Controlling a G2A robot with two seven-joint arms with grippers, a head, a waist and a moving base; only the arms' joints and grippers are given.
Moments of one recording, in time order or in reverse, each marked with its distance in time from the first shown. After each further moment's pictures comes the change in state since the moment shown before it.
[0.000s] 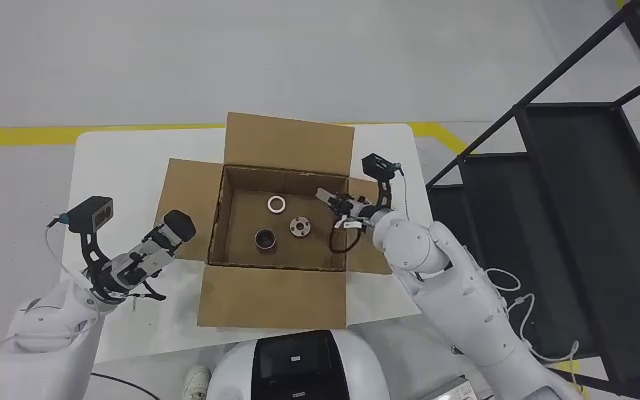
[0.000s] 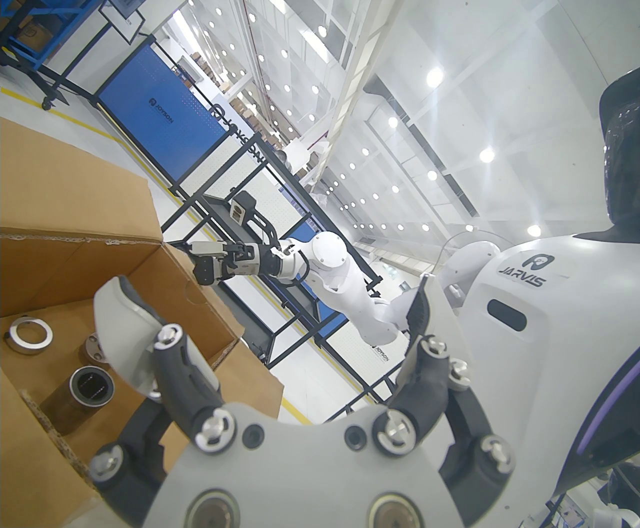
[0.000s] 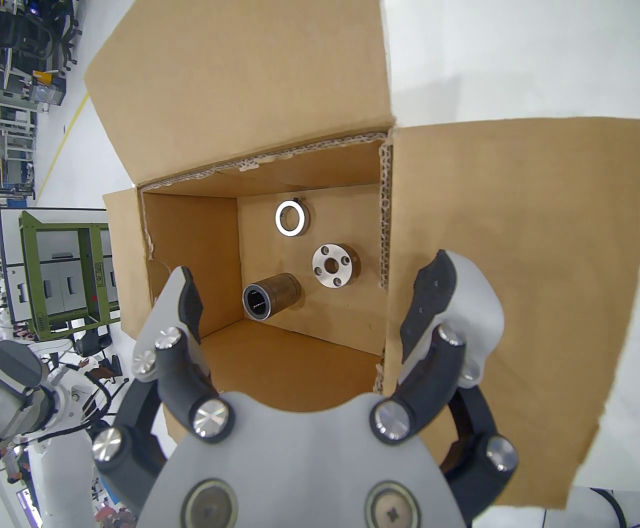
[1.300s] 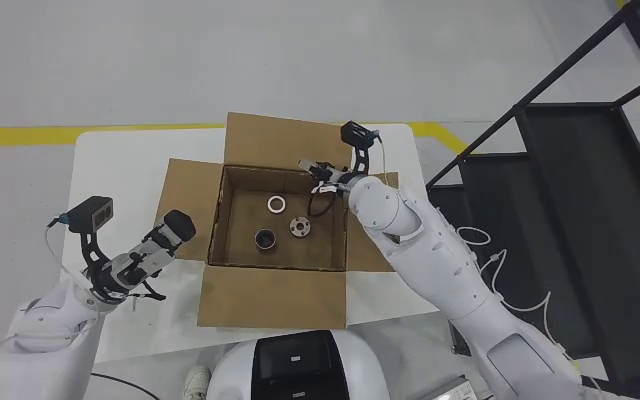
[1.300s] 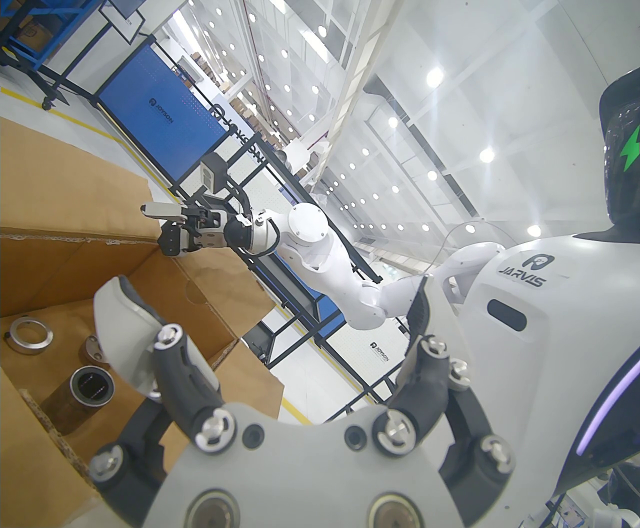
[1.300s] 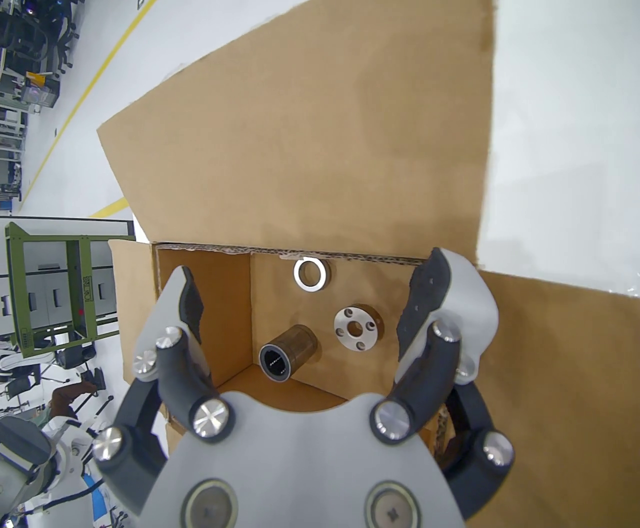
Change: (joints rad) left arm 0.000 0.000 0.000 0.000 0.000 0.000 0.000; right arm 0.287 -0.081 -0.136 0.267 0.042 0.025 -0.056
